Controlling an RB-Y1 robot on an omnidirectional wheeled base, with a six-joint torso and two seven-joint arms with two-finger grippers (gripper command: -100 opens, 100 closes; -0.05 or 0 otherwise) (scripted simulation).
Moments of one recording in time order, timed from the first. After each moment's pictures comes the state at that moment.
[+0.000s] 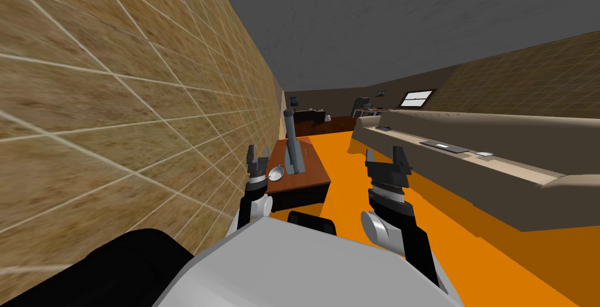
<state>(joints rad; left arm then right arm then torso) 0.53 -0.03 -0.01 -2.25 0.10 -0.61 -0.04 0.47 0.02 0.05 -2.28 -0.07 -0.51 -0.04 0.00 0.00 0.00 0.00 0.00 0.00</state>
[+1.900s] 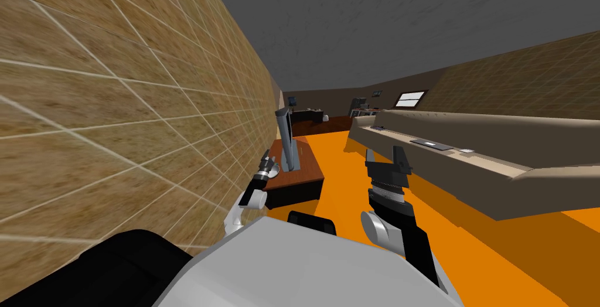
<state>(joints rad) 0.40 0.19 0.07 -2.05 0.14 -0.17 0.12 0.47 0.02 0.05 -2.28 -0.07 -0.51 -0.04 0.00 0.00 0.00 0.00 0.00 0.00</state>
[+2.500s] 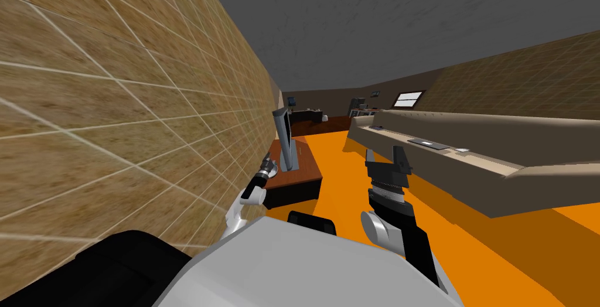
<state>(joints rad) 0.35 0.21 0.11 -1.97 0.16 0.02 0.18 0.47 0.02 0.05 -2.28 -0.07 -0.51 -0.04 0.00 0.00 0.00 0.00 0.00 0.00</state>
